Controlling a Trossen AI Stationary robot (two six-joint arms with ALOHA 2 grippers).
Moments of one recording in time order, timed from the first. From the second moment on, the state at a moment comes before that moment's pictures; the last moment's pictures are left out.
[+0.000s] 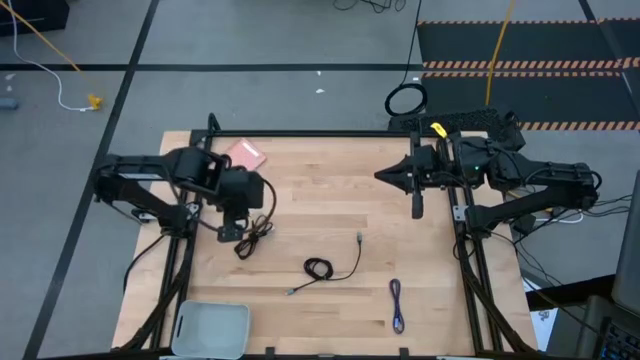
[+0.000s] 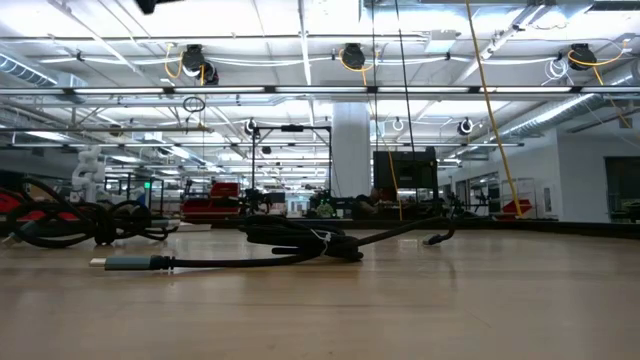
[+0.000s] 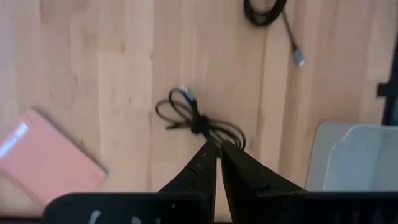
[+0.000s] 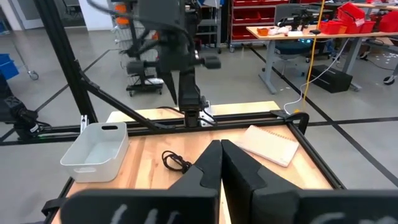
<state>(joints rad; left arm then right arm) -0.10 1.42 1.65 -1.57 0.01 -0.17 0.02 0.99 1.19 -0.39 0.07 0.07</state>
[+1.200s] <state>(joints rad) -0.07 1.20 1.03 -1.25 -0.06 -0.55 0.02 0.99 1.19 -0.40 0.08 0.07</state>
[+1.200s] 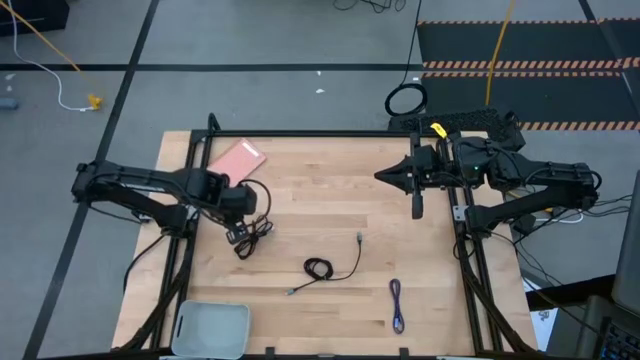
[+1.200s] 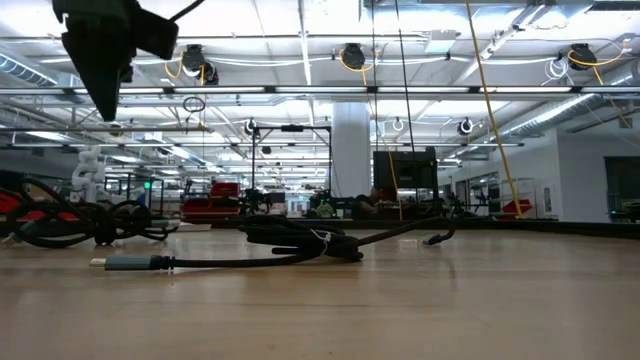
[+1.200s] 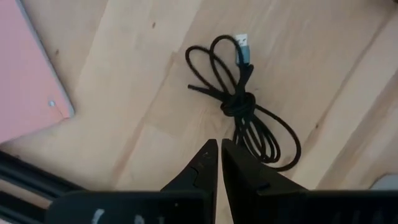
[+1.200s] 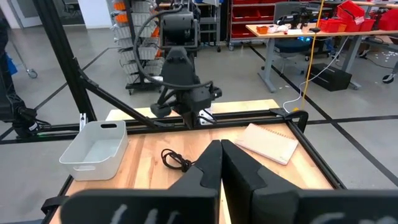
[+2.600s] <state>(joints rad) -0.24 1.39 0.84 -1.02 -0.11 -1.10 0.02 0.99 1.19 -0.42 0.07 0.00</state>
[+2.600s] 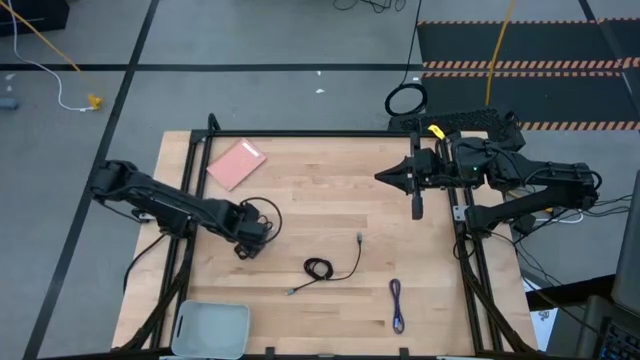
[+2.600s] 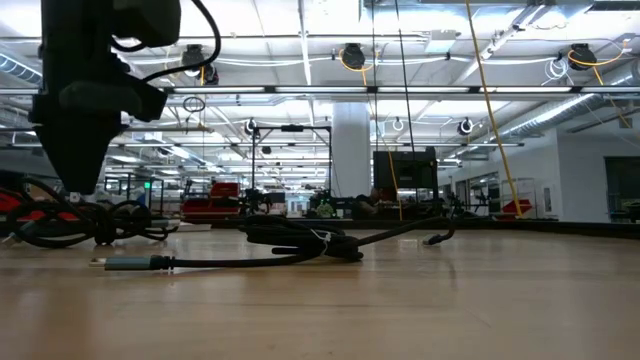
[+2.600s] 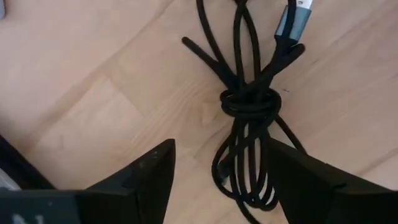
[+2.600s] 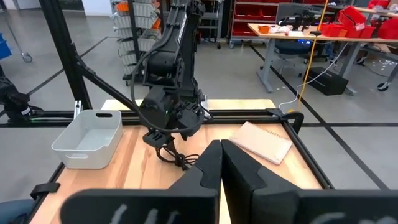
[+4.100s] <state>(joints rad) -0.24 1.42 0.77 -0.87 -0.06 -1.00 0.02 0.99 1.19 -0.43 0.07 -0.01</state>
